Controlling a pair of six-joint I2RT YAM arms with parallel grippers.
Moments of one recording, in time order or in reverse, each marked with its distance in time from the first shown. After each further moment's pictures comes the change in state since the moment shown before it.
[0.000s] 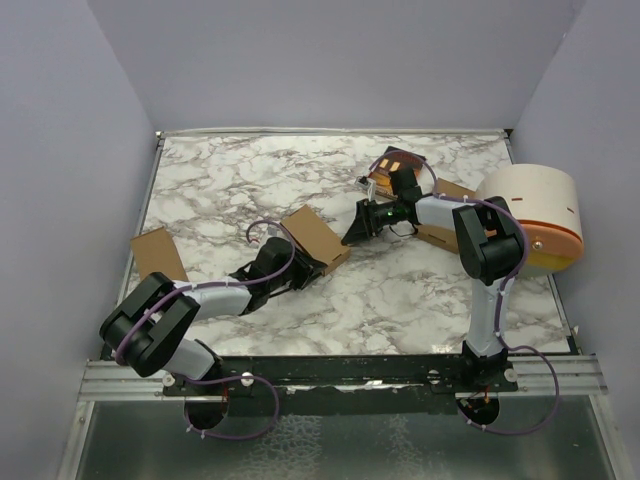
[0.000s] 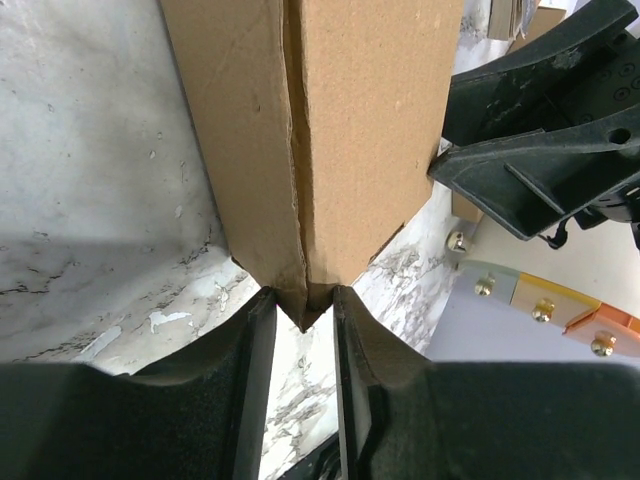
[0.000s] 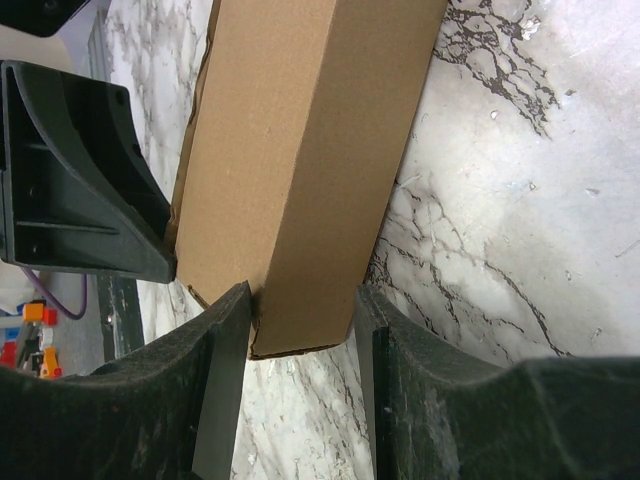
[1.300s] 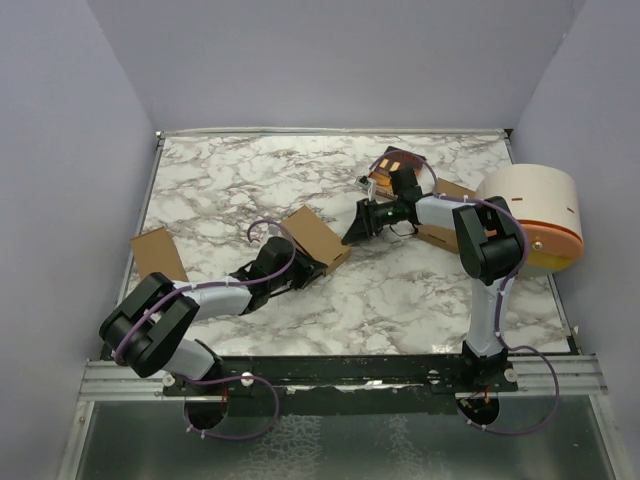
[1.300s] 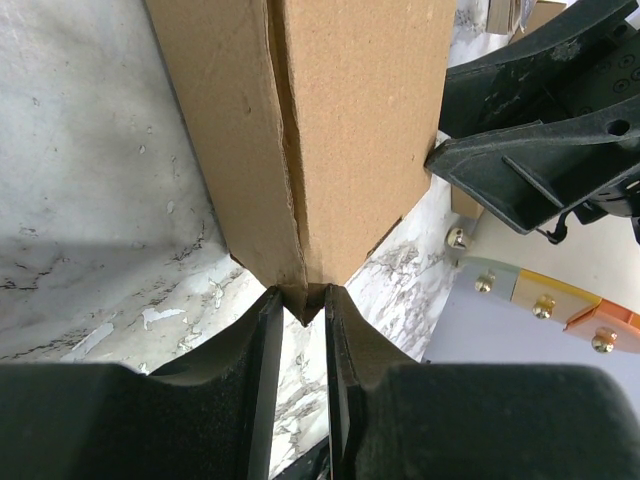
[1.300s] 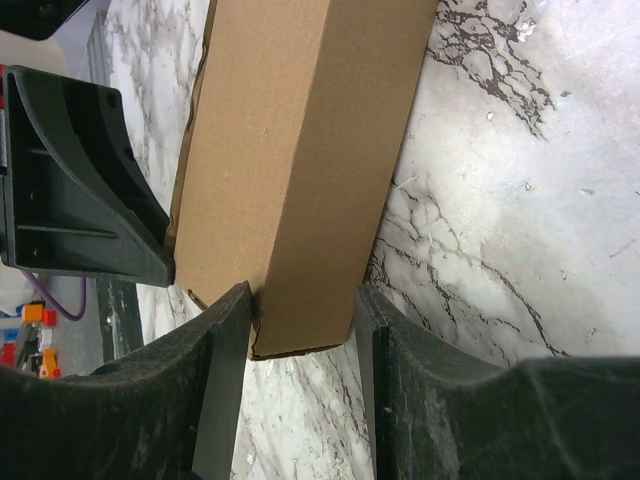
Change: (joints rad) left arm -0.006 -0.003 0.010 -0.010 0.002 0.001; right arm -0.002 0.001 0.002 0.001 0.000 0.000
